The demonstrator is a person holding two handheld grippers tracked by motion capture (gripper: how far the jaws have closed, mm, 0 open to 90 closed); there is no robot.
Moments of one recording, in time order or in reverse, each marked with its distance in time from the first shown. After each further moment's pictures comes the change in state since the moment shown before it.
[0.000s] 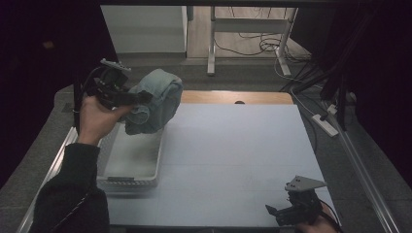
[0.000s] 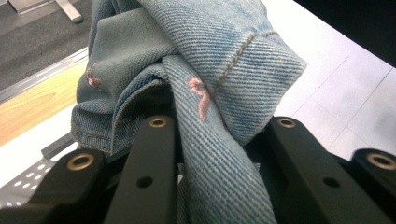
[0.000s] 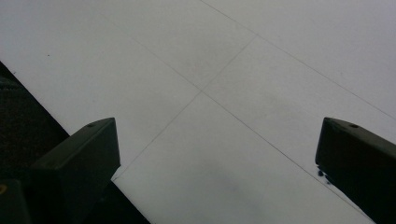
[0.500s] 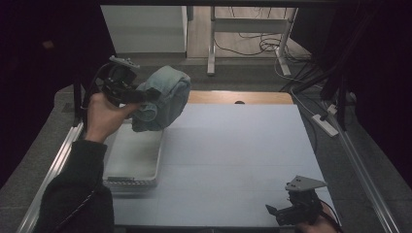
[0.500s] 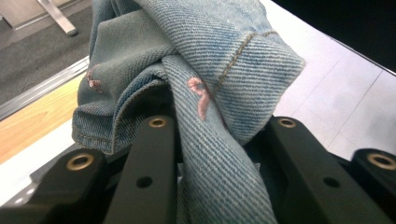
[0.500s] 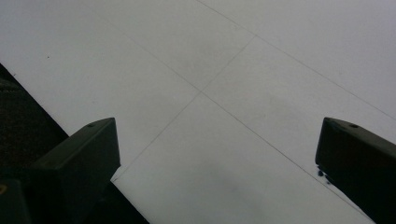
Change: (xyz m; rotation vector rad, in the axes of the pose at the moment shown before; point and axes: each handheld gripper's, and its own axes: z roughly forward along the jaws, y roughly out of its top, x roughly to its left) left arm -0.017 0.016 0.005 -0.022 -0.016 0.043; right arm 0.000 0.000 0.000 -0.007 -0.001 0.007
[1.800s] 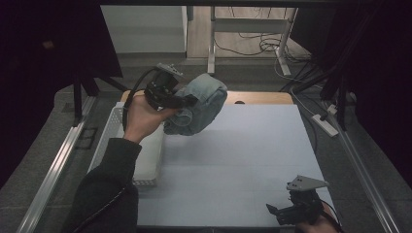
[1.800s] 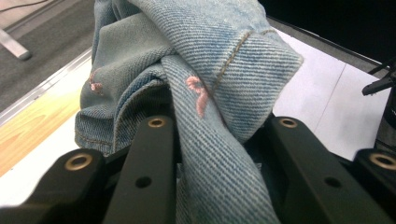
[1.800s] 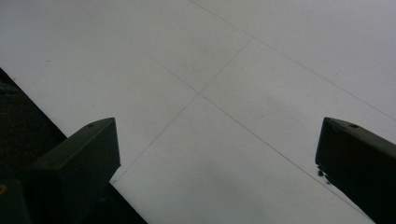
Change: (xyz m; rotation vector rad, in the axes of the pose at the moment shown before) left arm -0.052 0.032 0.067 0.012 -0.114 0.126; right arm -0.001 -0.001 -0.001 -0.011 -0.002 0.015
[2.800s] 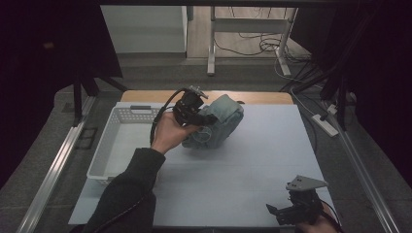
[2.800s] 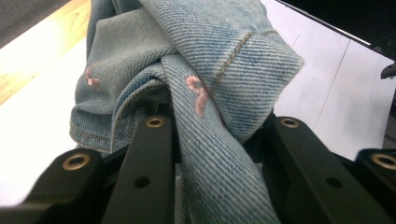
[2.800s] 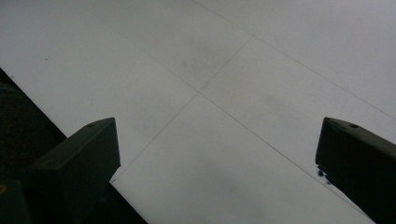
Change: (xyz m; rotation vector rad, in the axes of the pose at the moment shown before) left arm -0.013 -0.014 0.087 0.088 -0.076 0.001; right arm 0.000 0.000 0.001 0.008 -0.007 -0.002
